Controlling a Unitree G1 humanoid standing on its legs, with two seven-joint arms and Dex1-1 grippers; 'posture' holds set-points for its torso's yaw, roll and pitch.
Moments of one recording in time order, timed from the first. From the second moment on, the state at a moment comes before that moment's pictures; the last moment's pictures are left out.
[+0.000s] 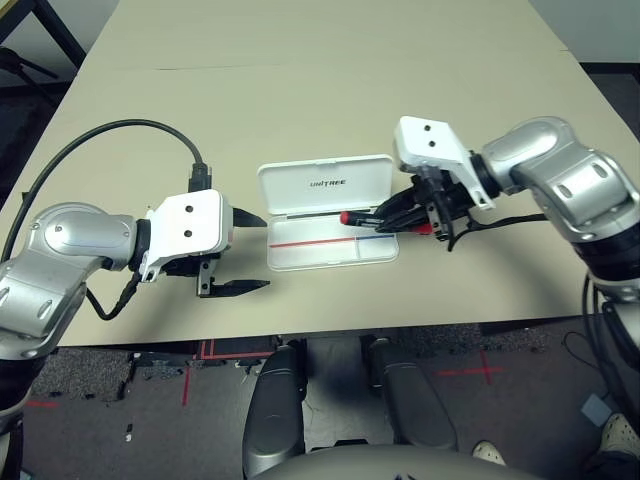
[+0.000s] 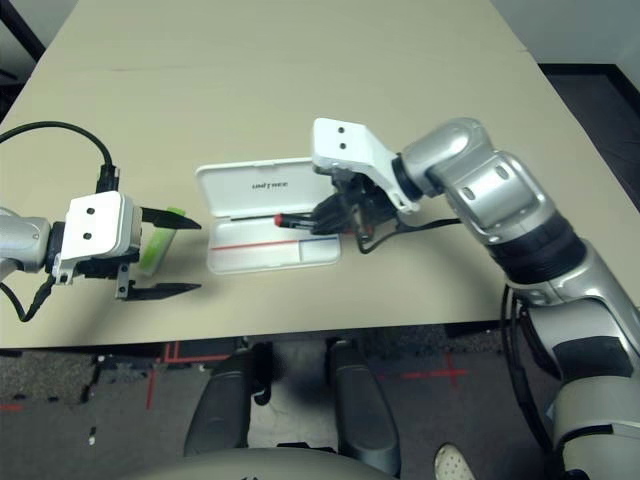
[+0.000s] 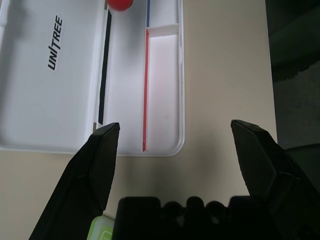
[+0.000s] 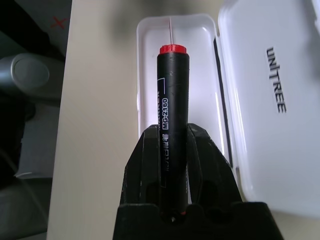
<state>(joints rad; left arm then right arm) -0.26 1.08 0.02 -0.50 -0.38 0.47 -1.17 -0.98 -0.65 0.46 -0.08 0.22 0.70 1.31</state>
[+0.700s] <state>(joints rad) -0.22 1.08 0.03 -0.54 -0.38 0.49 -1.11 -0.96 -0.43 0.54 0.16 0.03 0.36 1.27</state>
